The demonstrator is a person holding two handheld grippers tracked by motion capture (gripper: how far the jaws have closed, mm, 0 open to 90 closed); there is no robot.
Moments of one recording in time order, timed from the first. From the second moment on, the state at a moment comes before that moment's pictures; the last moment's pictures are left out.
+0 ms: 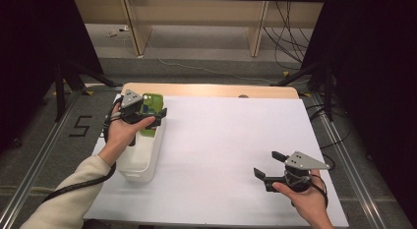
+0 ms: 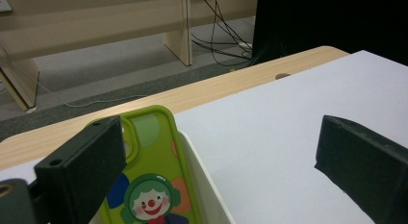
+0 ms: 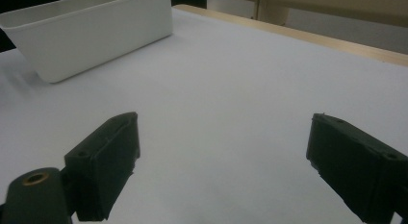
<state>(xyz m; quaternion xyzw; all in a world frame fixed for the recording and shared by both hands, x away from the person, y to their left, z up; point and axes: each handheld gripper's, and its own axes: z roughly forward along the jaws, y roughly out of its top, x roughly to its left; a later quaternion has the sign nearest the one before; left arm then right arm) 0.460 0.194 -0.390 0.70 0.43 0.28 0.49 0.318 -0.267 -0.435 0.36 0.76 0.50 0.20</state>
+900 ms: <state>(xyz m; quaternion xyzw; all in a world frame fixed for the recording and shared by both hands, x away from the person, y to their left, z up) 0.436 0.192 -0.395 0.71 0.40 0.25 0.51 0.318 -0.268 -0.435 0.36 0.76 0.50 0.20</state>
